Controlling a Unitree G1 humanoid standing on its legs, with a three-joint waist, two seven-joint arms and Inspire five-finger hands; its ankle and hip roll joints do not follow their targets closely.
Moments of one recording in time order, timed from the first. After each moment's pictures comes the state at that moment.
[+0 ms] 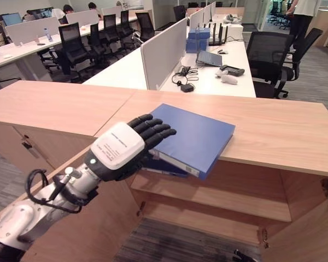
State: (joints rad) left arm 0.02 1.08 -0.10 -0.31 0.71 -0.44 0.29; right arm 0.11 -0.25 0.21 1.16 0.44 -0.13 0.06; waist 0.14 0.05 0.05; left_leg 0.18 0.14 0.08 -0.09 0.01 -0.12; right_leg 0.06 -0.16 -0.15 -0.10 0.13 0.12
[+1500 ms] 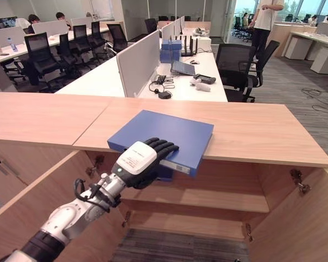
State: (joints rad) left arm -0.14 0.86 -0.39 -0.03 0.76 -0.35 0.27; right arm 0.14 -0.21 0.19 1.18 0.49 -0.13 0.04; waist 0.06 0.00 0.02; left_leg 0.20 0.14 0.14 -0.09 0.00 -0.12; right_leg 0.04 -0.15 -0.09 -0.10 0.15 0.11
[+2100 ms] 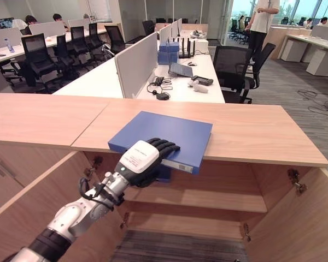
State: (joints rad) left arm -0.19 0.80 -0.40 0.00 0.75 -0.35 0.28; right arm 0.14 -0.20 0.19 1.18 0.49 -0.12 0.04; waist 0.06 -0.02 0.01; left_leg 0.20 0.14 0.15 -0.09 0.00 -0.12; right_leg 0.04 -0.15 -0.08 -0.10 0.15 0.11
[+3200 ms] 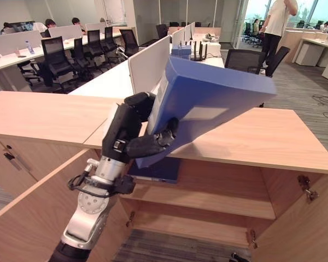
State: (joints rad) left arm -0.10 0.52 -0.19 -0.37 -0.61 -0.25 -0.03; right arm 0.07 -0.20 0.22 1.18 0.49 -0.09 0.04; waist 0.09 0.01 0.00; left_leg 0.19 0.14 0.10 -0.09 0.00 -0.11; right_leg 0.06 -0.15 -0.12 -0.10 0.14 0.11
